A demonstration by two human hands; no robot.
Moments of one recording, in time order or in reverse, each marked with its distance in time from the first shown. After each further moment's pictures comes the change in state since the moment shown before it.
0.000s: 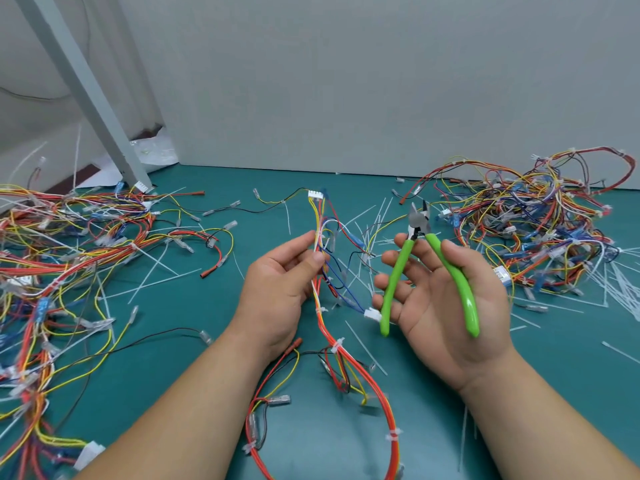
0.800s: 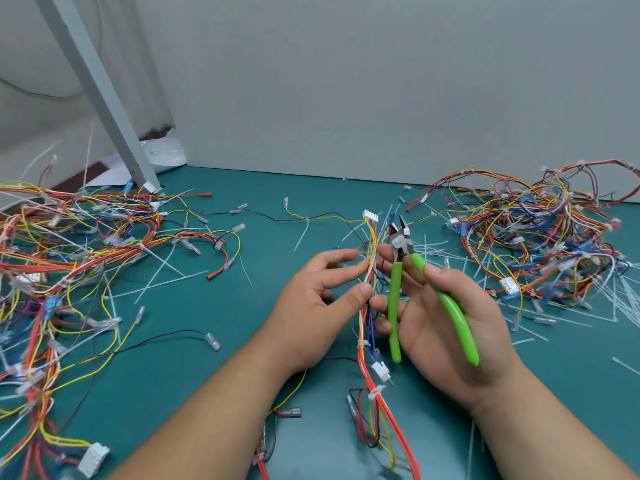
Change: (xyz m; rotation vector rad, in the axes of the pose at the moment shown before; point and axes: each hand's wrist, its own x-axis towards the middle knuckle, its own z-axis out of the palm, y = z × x) left_hand -0.018 0.002 0.007 0.653 -0.275 0.205; right_hand -0.001 0.006 0.000 -0.085 -0.122 0.063
